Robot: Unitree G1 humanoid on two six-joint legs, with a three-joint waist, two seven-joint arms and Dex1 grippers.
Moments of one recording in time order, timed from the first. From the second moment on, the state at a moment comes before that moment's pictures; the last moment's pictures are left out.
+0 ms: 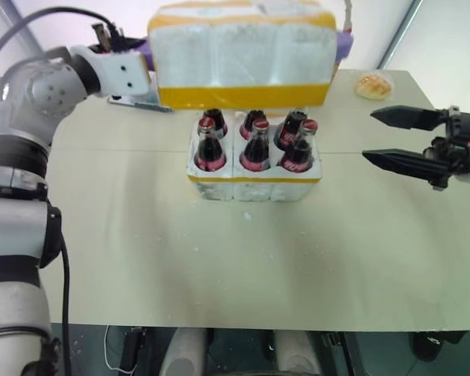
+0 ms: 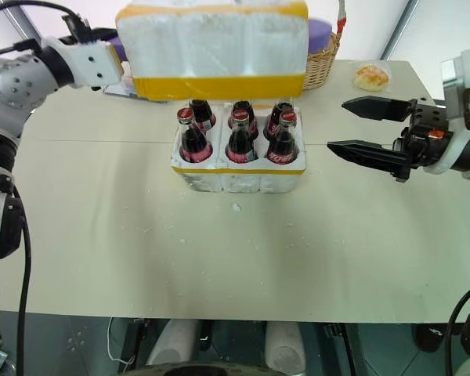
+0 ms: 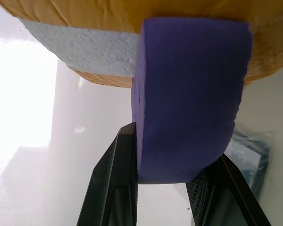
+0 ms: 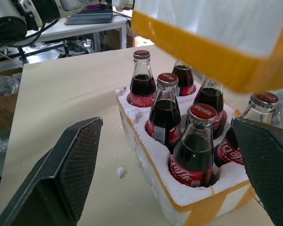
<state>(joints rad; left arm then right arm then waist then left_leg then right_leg) -1.31 0.81 -0.29 1.04 0.47 -0.75 -0.45 -0.48 -1.03 -0.42 -0.17 0.85 0.72 1.17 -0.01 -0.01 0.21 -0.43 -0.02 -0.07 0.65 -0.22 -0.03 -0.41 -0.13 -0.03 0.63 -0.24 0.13</state>
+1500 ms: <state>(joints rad) -0.74 0.96 -0.21 0.28 0.67 -0.60 -0.30 -0.48 -1.01 -0.37 -0.15 0.86 0.70 1.13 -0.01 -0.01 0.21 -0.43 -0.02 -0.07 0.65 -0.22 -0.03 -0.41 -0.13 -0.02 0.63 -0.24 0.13</state>
